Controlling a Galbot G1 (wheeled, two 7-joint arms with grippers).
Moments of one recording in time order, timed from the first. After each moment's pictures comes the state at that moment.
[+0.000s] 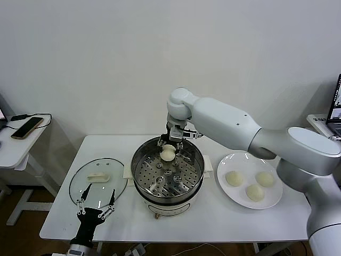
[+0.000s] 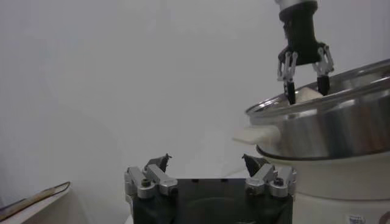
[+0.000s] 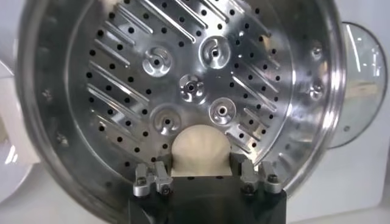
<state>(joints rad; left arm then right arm) 1.66 -1.32 -0.59 -1.90 0.11 -0.34 -0.04 0.31 1.37 -0.94 0.99 -0.40 0.71 -1.23</state>
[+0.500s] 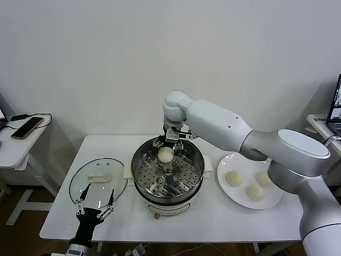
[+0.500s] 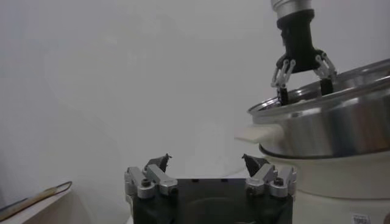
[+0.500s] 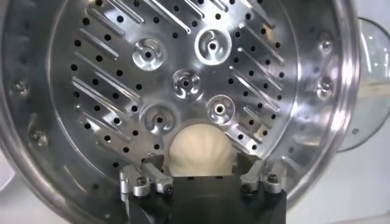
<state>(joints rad) 1.66 -1.32 -0.59 -1.90 0.10 -0.34 -0.05 0.35 1.32 -0.93 1.03 -0.27 0.59 -1.27</state>
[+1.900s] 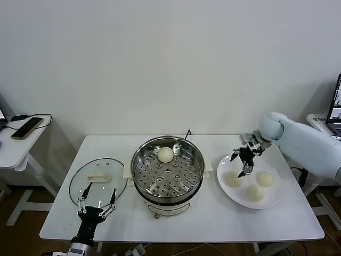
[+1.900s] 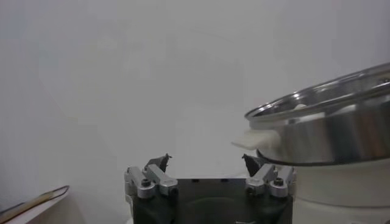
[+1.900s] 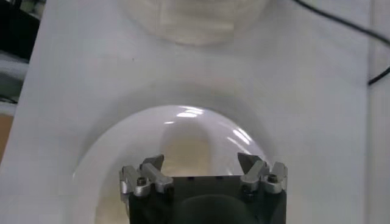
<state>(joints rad) 1.65 -1.32 -0.58 -1.90 0.11 -0.34 -0.05 0.17 0.81 -1.01 0.99 0.14 -0.03 -1.15</state>
